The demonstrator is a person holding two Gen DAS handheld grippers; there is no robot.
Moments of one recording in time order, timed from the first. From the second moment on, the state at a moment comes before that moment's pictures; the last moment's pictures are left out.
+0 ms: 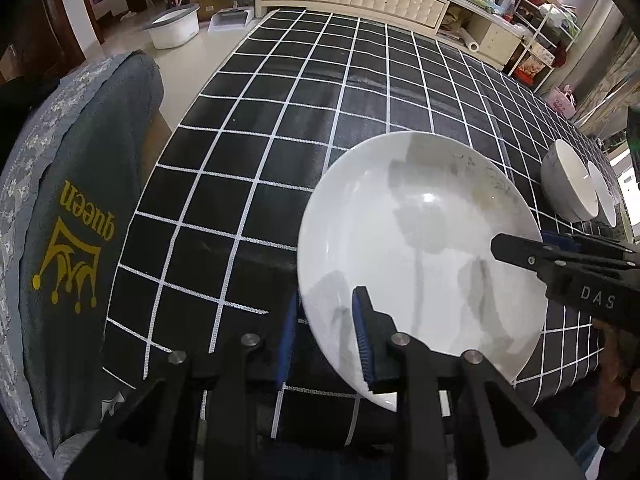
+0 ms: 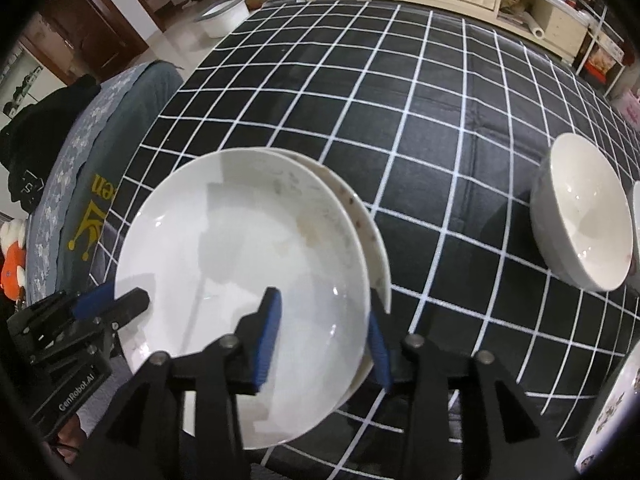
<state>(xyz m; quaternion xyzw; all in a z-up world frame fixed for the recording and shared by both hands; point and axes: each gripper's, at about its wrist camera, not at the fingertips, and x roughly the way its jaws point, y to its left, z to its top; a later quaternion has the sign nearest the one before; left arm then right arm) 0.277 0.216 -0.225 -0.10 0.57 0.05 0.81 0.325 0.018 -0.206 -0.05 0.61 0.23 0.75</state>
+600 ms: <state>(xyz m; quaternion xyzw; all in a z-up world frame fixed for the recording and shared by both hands) 0.268 0.198 -0.206 -0.07 0.55 0.04 0.83 0.309 0.002 -0.183 -0.09 0.58 0.21 0.78</state>
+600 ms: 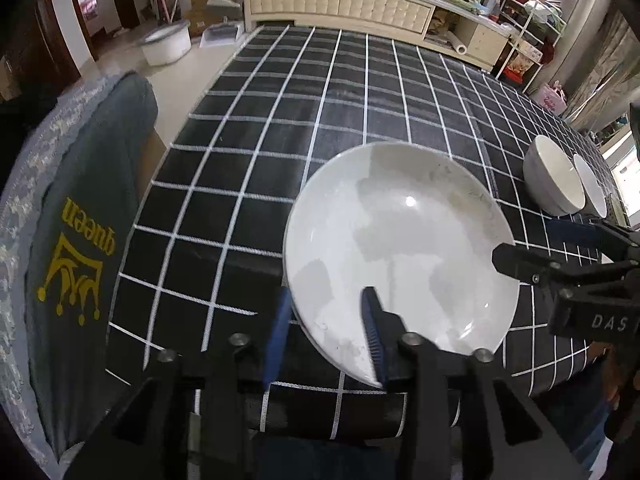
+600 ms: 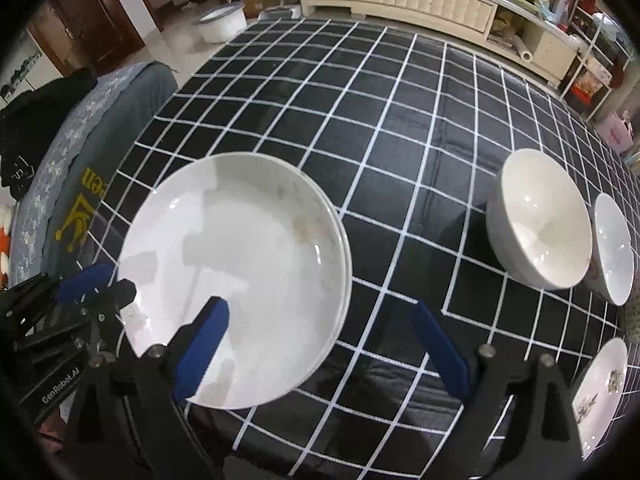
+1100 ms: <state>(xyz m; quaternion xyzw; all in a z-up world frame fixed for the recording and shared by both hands) 0.241 0.139 -0.137 -0.04 0.47 0.03 0.88 0.267 -0.056 -0.106 -0.10 0.50 0.17 0.84</state>
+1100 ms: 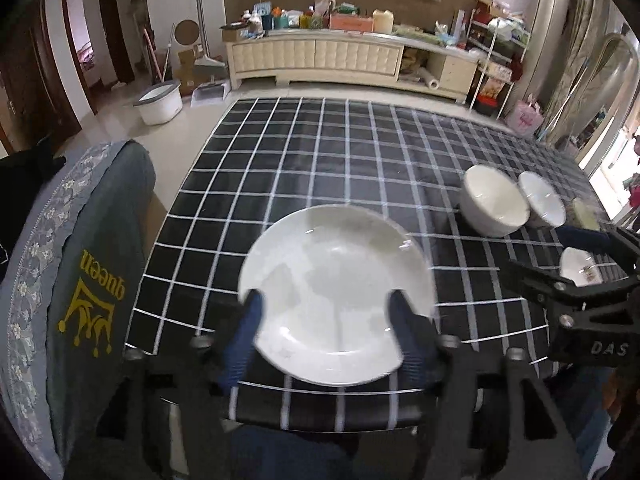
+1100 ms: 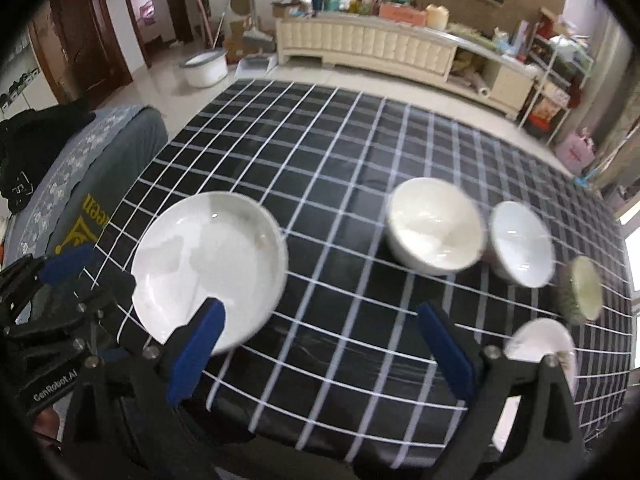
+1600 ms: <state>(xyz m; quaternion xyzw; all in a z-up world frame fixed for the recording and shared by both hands) 0.230 0.023 -0.105 0.00 0.45 -0.05 0.89 0.225 -0.178 -0.059 -0.06 0.46 0.09 0.88</state>
